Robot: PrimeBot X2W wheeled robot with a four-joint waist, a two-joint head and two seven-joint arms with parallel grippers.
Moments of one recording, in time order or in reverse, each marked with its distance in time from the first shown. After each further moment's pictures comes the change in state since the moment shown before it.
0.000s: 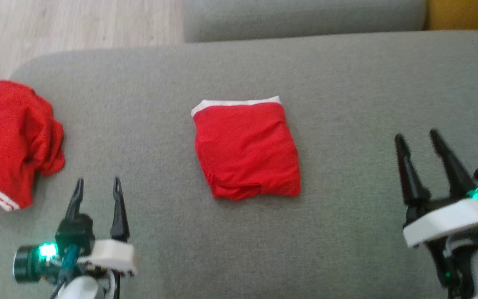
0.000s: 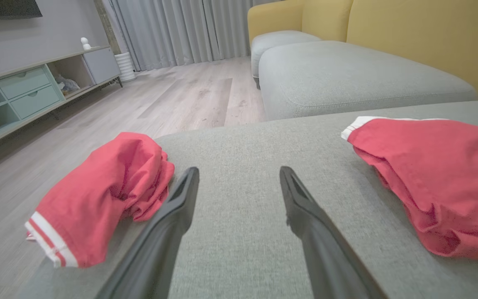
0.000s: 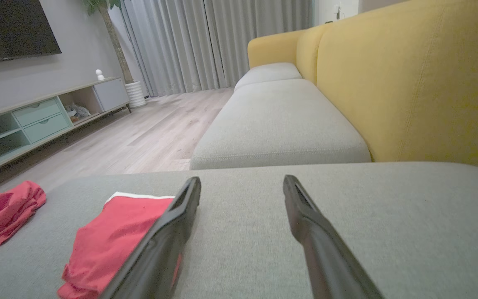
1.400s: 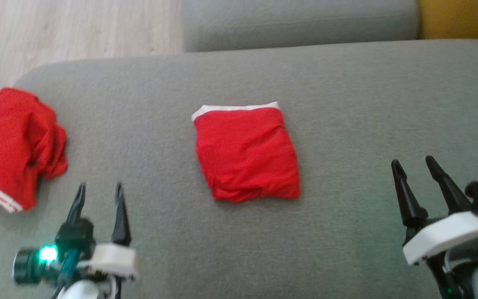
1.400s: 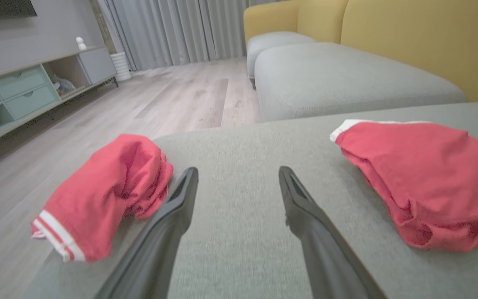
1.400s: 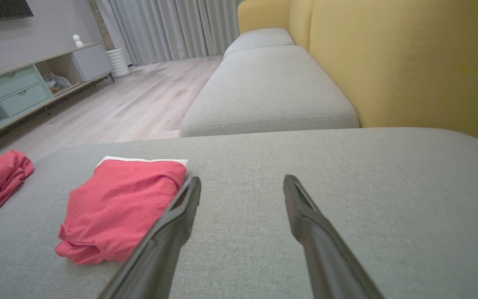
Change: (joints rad) left arm 0.060 0.044 -0.018 -0.102 -0.012 0.036 0.053; right arm 0.099 0.035 -0.025 -0.047 -0.048 0.000 0.114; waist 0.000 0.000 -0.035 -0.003
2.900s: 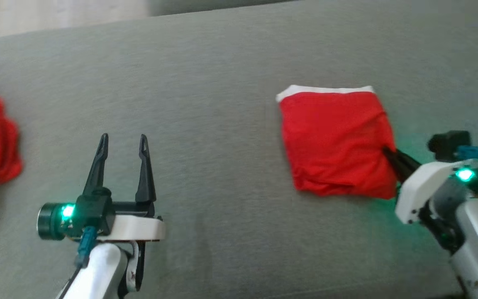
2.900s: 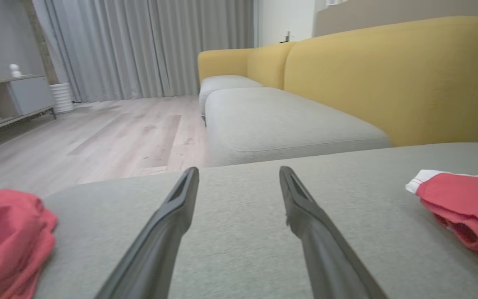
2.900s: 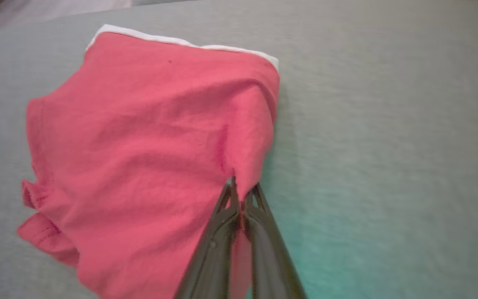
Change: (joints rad) left arm -0.132 -0.195 0.114 0.084 0.156 -0.177 -0.139; right arm -0.406 -0.241 0.309 0.581 0.203 0.000 0.024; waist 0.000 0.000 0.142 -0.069
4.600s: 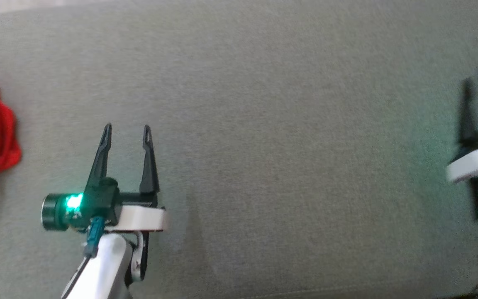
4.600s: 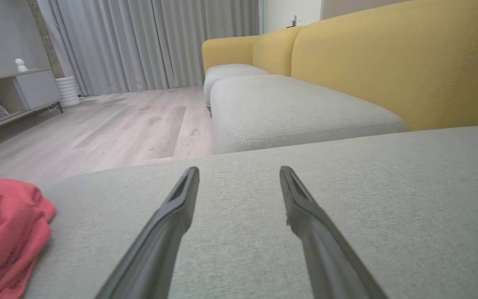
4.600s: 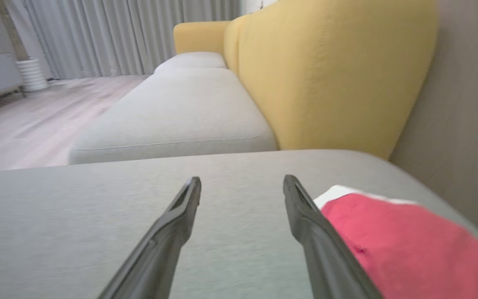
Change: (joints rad) left arm -0.046 -0.080 0.067 0.074 0.107 -0.045 -0.001; right arm -0.069 0.047 -0.382 0.050 -0.196 0.000 -0.442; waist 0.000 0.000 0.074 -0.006
